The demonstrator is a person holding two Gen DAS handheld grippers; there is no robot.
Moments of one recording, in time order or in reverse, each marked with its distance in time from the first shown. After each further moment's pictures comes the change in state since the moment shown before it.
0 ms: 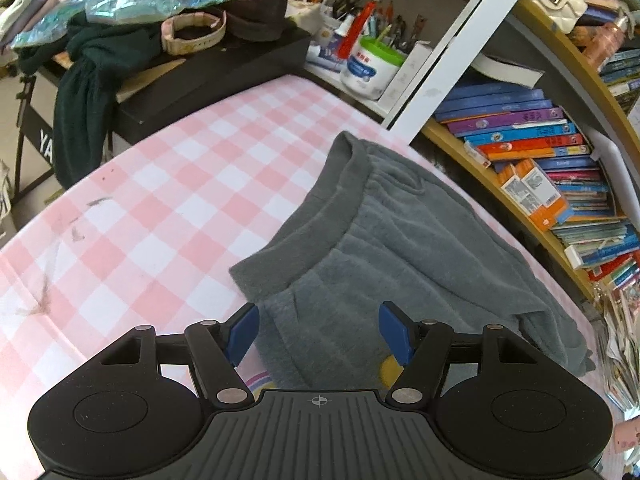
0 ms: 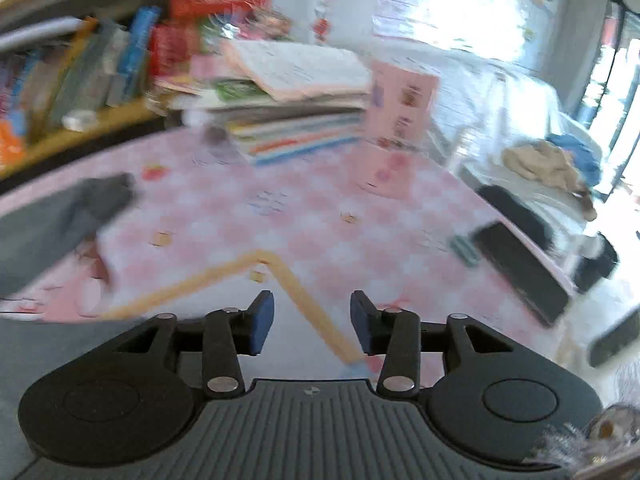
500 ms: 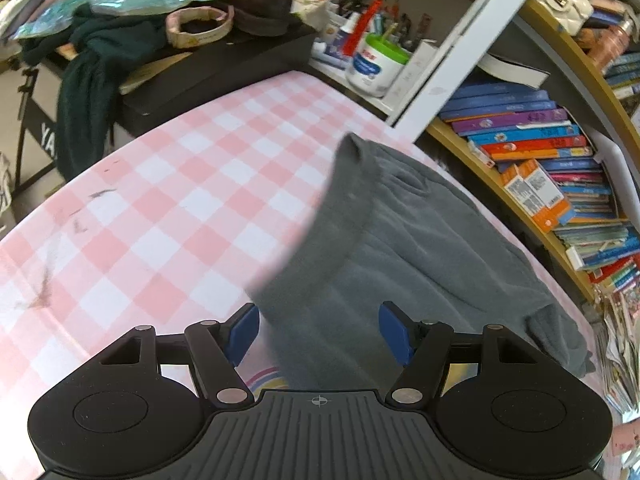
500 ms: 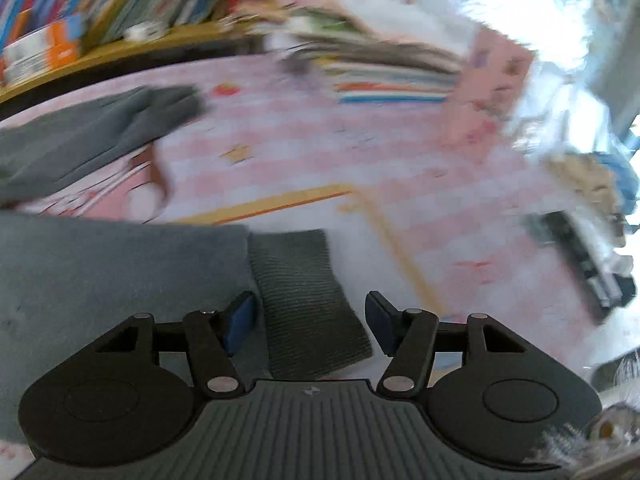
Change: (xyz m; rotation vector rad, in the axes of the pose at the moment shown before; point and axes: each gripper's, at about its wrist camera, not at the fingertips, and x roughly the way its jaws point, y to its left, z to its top) left arm 0.000 0.008 -0.001 -0.020 0.001 0.000; right arm 0.027 0.039 -0.034 -0.150 0.099 -0.019
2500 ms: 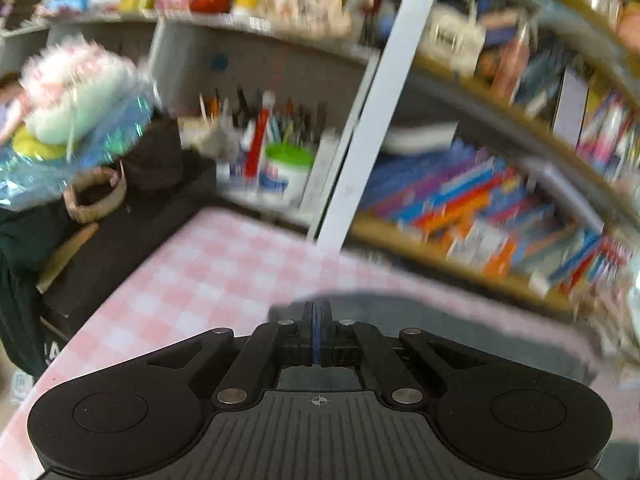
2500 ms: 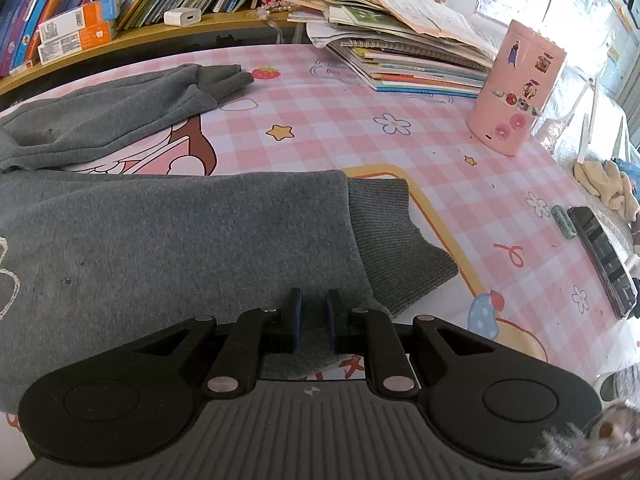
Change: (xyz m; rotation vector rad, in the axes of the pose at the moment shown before) left arm 0.006 -0.046 0.065 0.321 -0.232 -0.123; right arm -0.005 0.022 -0.022 -0.050 0.027 0.109
